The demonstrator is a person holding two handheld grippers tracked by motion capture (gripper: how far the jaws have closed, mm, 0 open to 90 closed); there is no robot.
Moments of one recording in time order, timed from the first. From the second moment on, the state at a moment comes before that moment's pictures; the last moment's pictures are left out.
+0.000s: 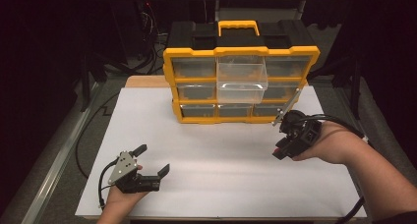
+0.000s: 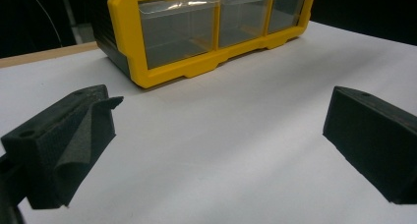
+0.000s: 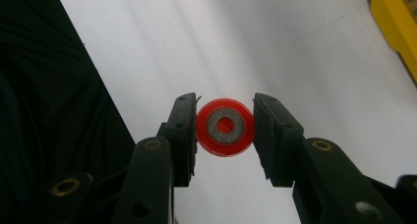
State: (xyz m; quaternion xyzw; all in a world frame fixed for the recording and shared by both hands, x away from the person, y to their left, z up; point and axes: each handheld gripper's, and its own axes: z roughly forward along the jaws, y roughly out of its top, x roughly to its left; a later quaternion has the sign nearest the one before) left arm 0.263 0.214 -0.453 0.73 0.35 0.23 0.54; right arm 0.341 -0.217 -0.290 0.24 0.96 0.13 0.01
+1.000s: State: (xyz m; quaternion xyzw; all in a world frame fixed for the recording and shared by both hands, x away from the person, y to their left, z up) left arm 0.262 0.215 -0.453 0.73 0.35 0.23 0.55; right arm 0.343 -0.213 -0.234 0.24 0.96 0.13 0.02
